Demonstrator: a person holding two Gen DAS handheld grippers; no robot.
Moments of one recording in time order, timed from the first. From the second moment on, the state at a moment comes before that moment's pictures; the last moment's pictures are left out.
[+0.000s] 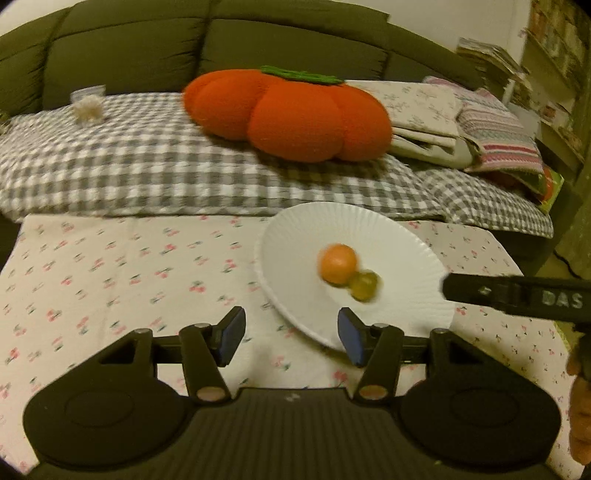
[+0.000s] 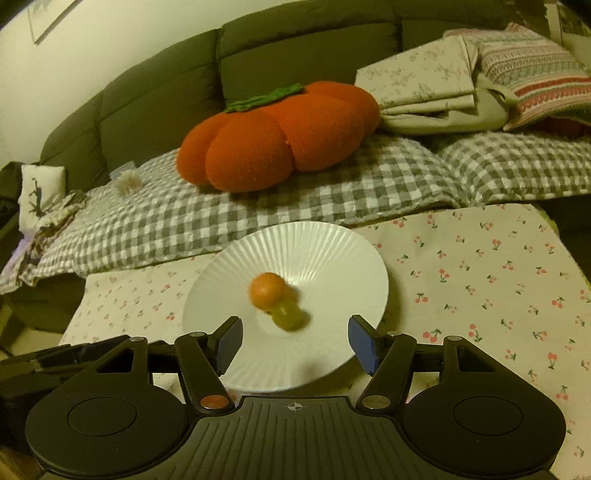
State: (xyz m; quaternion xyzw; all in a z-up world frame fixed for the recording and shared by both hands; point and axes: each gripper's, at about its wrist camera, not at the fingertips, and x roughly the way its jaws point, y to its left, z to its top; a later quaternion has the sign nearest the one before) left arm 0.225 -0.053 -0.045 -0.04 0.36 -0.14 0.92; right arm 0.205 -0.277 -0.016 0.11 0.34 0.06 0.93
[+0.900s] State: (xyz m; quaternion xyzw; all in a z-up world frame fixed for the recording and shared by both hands) left arm 0.131 0.045 -0.031 -0.05 0.39 -0.03 0.92; right arm 0.094 -0.217 0.004 0.05 0.35 0.11 0.93
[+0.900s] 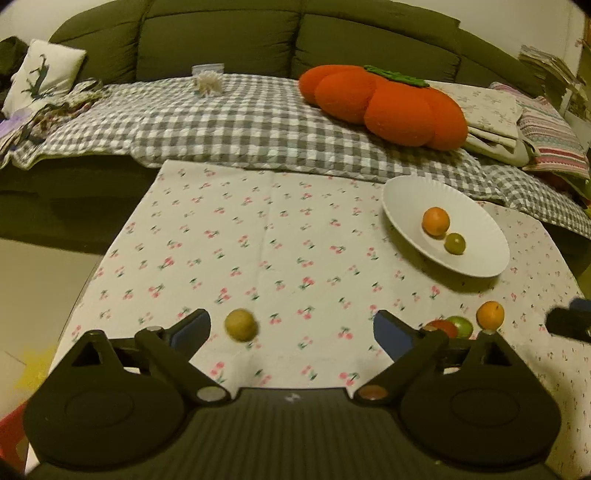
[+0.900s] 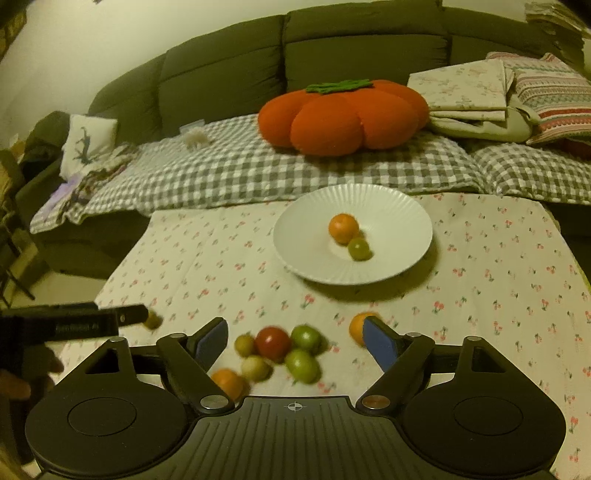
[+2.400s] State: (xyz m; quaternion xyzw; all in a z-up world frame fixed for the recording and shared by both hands) left arm 0.170 0.065 -0.099 -0.03 0.43 -0.01 0.90; right arm 0.091 -0.144 -0.086 0.02 0.35 0.12 0.93
